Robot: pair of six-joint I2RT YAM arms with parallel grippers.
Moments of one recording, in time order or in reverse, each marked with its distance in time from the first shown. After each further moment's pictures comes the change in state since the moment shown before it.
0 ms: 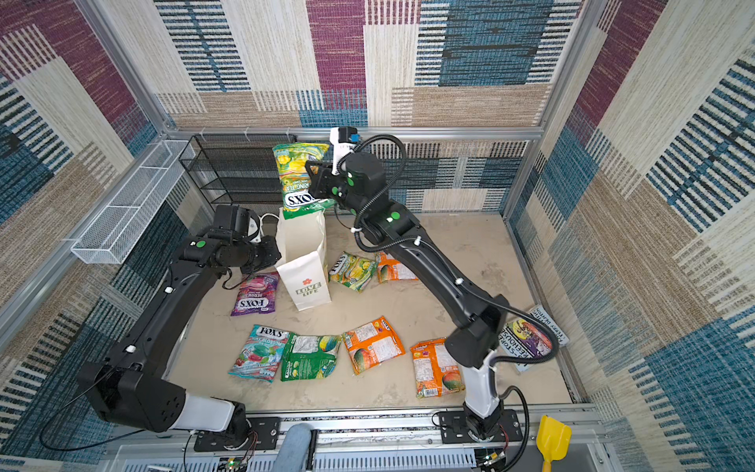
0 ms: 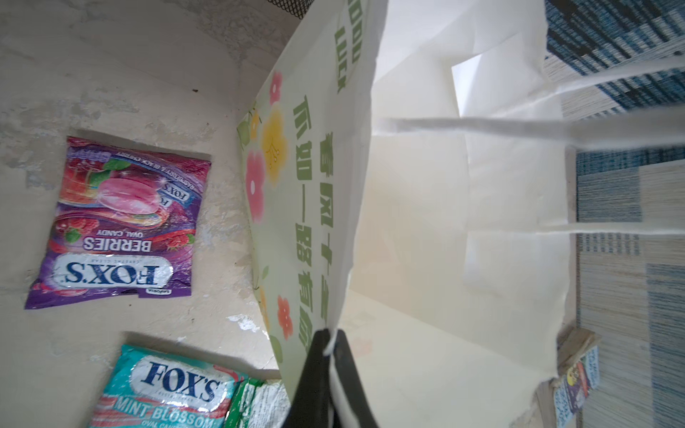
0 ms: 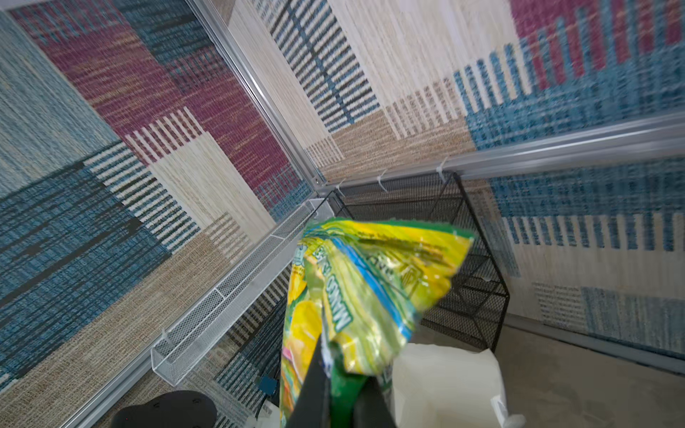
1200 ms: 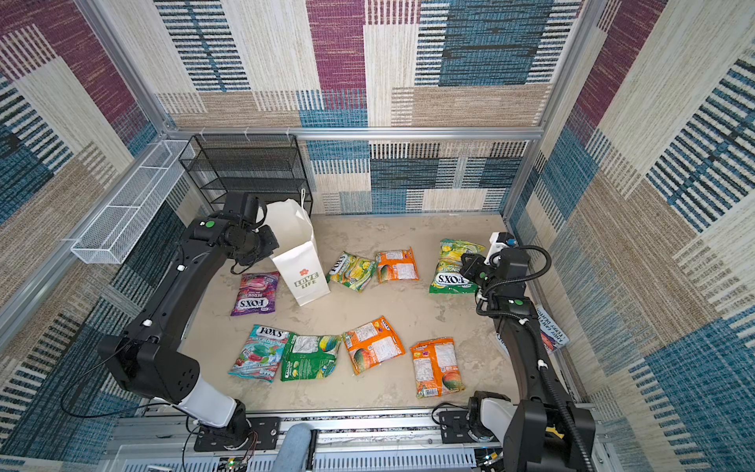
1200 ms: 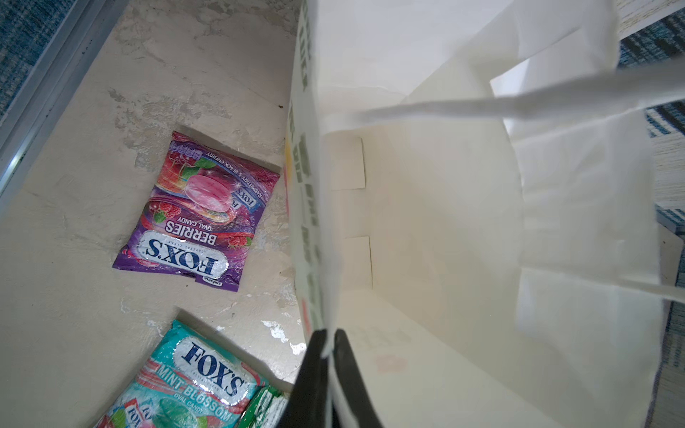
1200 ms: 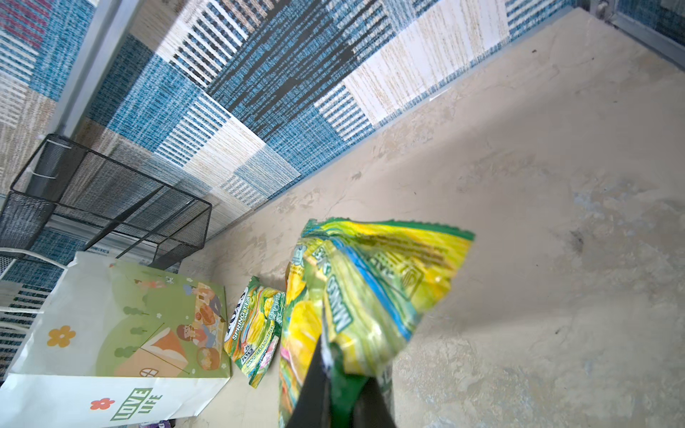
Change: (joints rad) left arm -0.016 0.170 0.235 -0.181 -0.239 -0.130; right arm -0.900 -0.949 -1.579 0.187 -0.390 -0.005
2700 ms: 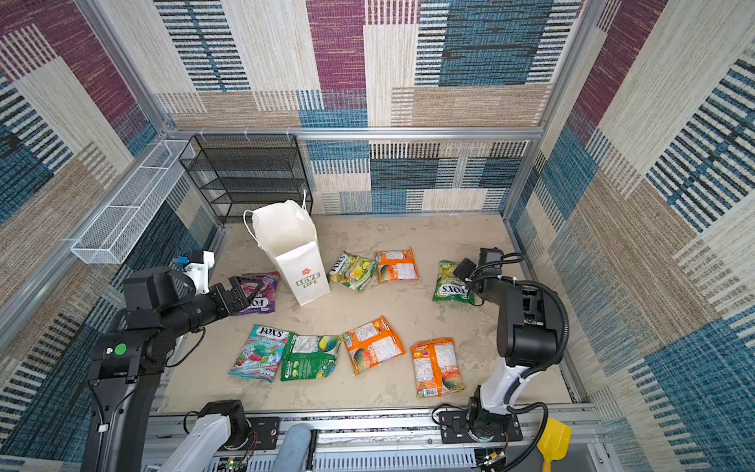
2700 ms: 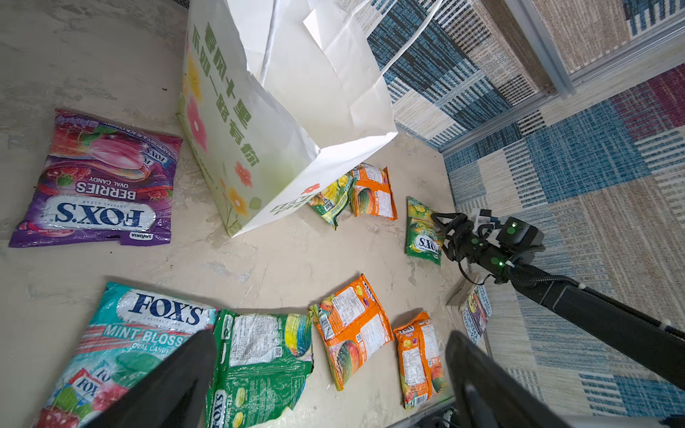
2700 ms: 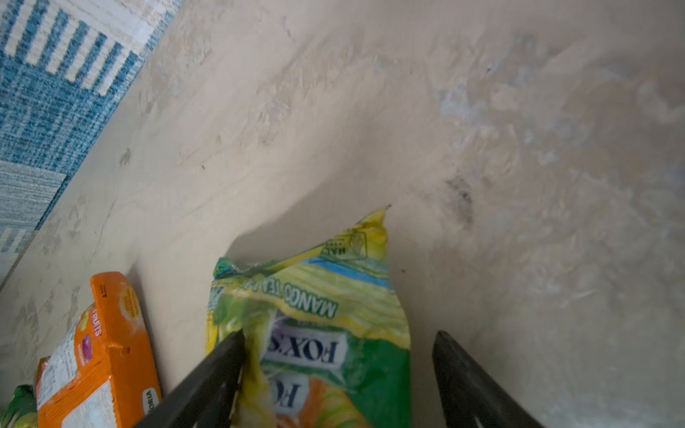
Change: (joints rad) left arm 0.263 -0.772 -0.525 0.102 0.568 0.230; right arm -0.018 0.672 0.099 0.157 0.246 0.038
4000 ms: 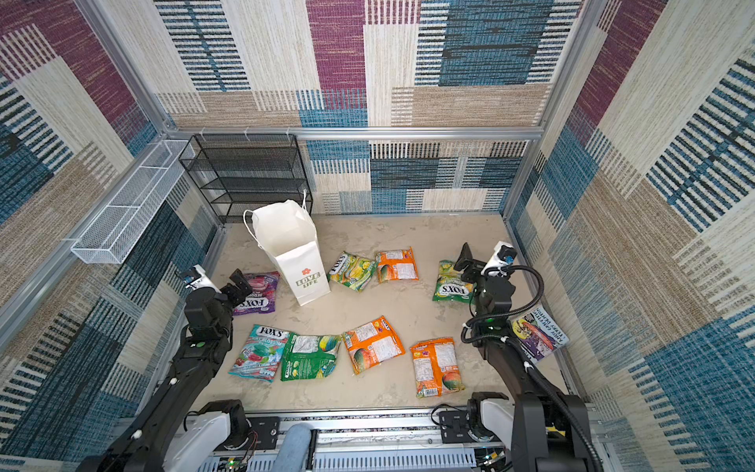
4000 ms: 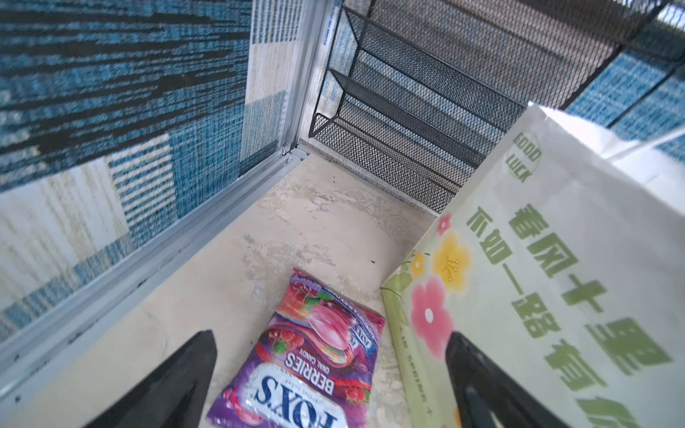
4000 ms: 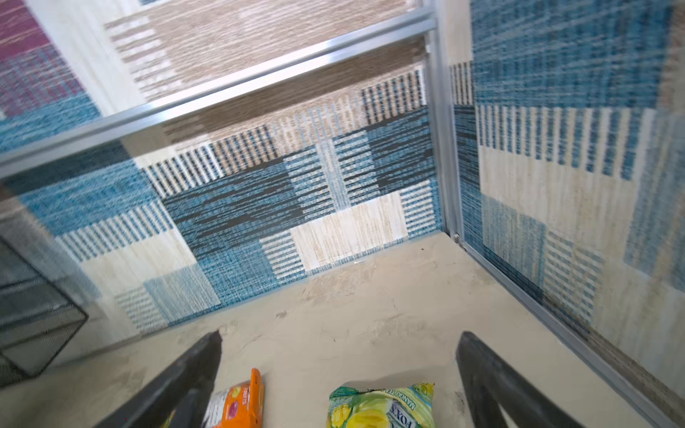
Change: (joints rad) left arm -0.008 0.011 -0.718 1.078 -0.751 -0.077; right arm 0.137 -0.687 -0.418 0.550 0.335 -0.209
